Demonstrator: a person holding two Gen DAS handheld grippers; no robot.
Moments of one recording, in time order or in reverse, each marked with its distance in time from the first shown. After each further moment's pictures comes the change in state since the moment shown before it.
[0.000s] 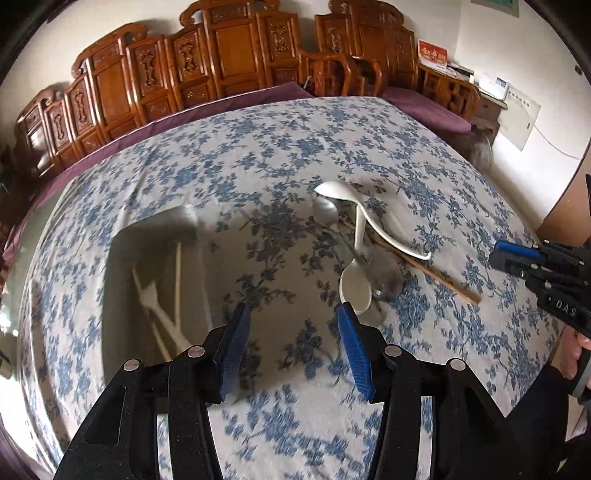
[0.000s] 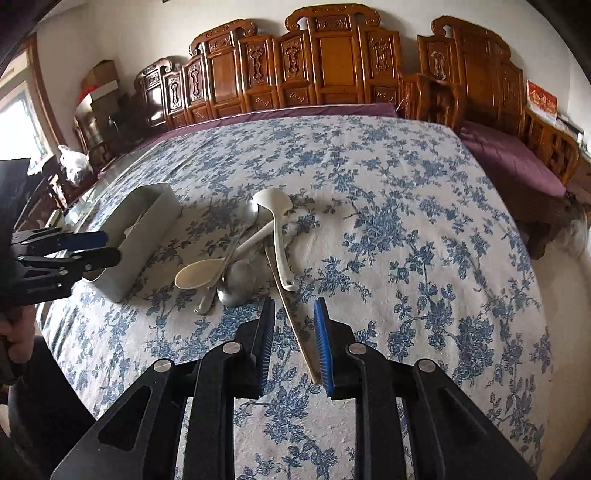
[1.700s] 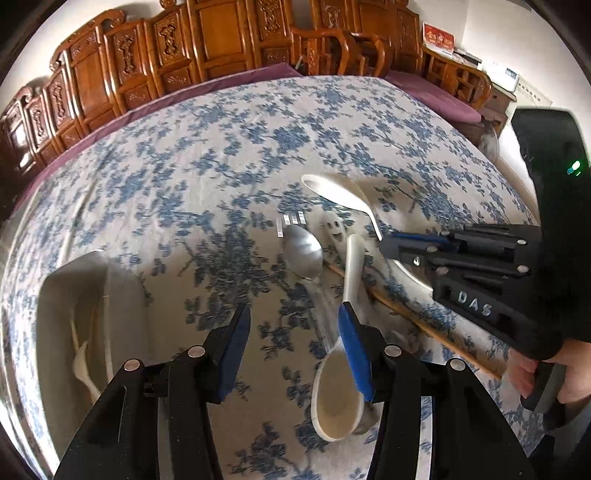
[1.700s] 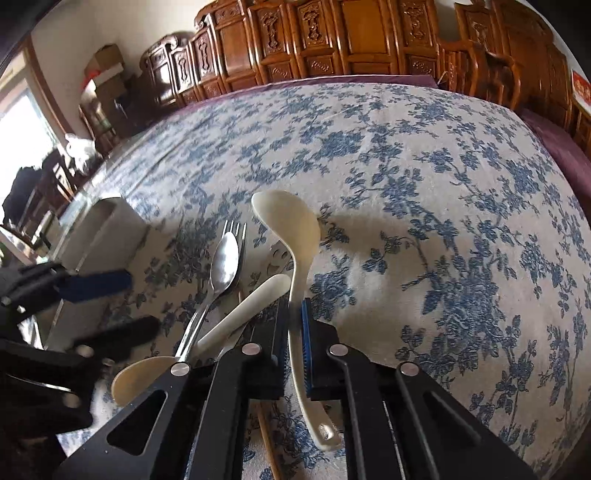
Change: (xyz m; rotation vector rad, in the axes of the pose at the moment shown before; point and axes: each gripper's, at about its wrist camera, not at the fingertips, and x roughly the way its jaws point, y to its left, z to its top) left arm 0.093 -0.027 0.056 -0.013 0.079 -0.029; right arm 0.138 -0.015 0.082 0.009 0.092 0.118
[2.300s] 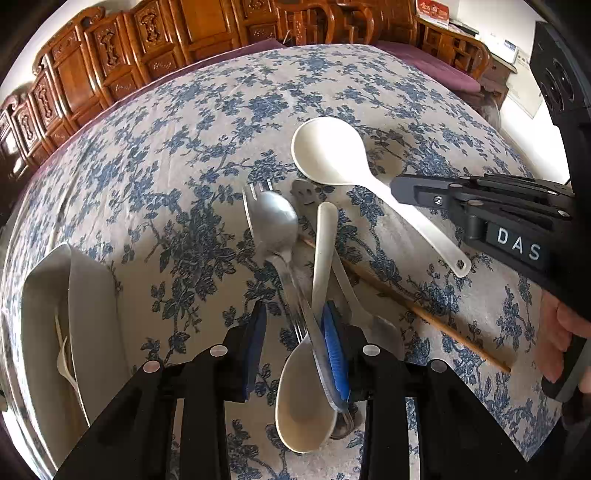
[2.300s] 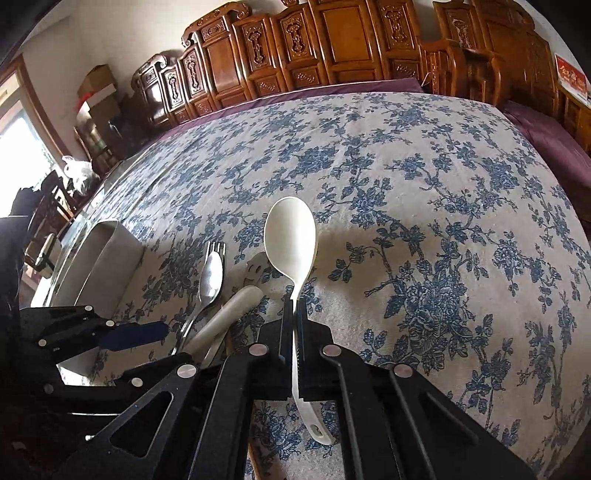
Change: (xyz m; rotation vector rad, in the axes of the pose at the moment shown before) left arm 0.022 -0.019 -0.007 0.045 0.094 0.034; right arm -0.013 -0.015 0.002 0.038 -0.035 -0.004
